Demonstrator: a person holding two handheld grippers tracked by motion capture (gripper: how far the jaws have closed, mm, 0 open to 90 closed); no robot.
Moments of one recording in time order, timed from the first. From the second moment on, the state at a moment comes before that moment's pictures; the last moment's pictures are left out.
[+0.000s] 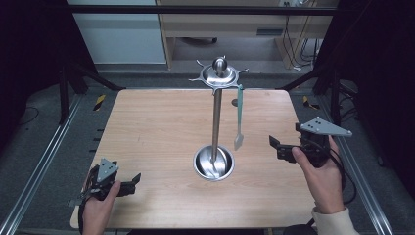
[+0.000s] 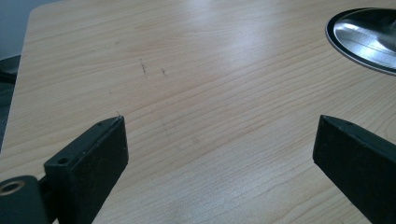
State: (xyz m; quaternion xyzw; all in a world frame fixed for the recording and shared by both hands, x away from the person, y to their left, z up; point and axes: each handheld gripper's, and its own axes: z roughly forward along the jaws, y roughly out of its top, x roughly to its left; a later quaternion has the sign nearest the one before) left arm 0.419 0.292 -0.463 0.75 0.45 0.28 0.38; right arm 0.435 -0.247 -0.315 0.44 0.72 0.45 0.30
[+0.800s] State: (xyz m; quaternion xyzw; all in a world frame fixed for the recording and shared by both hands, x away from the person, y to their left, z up) left arm 0.419 0.292 -0.461 0.75 0.45 0.29 0.39; right arm 0.470 -0.239 -0.399 0.48 0.74 0.39 0.26
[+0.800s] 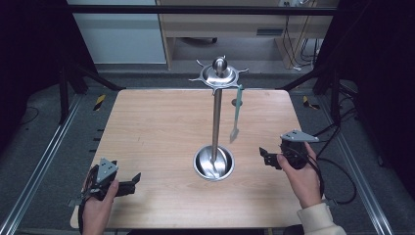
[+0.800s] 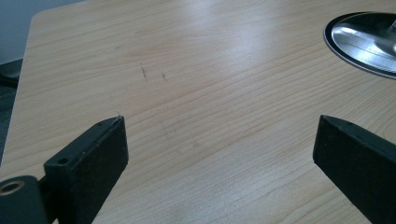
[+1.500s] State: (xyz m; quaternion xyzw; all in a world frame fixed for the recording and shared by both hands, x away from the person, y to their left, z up) left arm 0.418 0.294 -0.461 0.75 0.45 0.29 0.39; right arm 0.519 -0.237 -0.440 0.52 0.74 0.36 0.23
